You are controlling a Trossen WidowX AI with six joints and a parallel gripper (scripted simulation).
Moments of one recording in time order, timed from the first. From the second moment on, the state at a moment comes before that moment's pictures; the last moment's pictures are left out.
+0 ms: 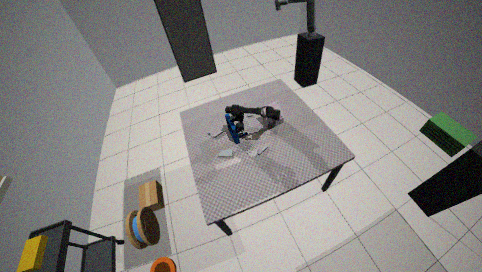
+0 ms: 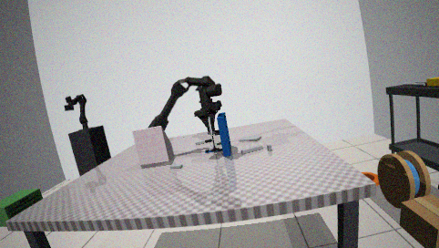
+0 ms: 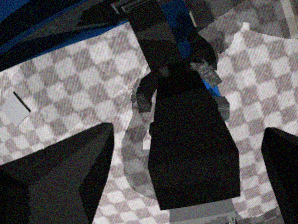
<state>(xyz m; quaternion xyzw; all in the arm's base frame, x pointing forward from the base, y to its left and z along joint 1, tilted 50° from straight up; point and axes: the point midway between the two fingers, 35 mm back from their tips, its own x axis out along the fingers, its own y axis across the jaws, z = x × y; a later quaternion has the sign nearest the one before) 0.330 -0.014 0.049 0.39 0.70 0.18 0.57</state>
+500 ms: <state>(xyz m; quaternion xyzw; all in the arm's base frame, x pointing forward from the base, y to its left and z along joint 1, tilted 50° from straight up) 0.328 -0.014 0.050 0.57 0.72 -0.08 0.38</state>
